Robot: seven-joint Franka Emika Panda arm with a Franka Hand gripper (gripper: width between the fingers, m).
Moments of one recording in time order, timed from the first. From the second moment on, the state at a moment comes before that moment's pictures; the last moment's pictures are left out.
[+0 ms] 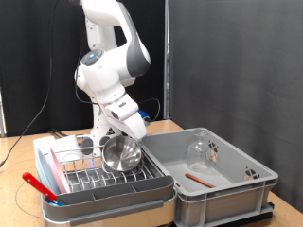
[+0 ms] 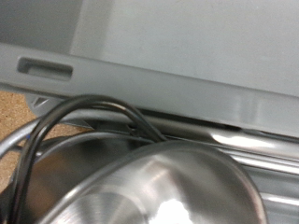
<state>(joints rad) 0.13 -0.33 -0.36 -2.74 0.40 2.28 -1.43</state>
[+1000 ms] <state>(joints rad) 0.07 -0.23 -0.42 -2.55 0.36 2.30 -1.36</state>
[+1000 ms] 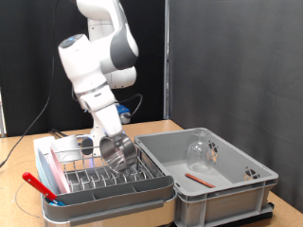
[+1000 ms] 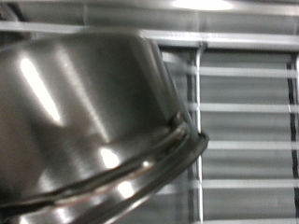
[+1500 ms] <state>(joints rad) 0.03 -0.04 -0.47 -2.46 0.35 2.36 -1.42</state>
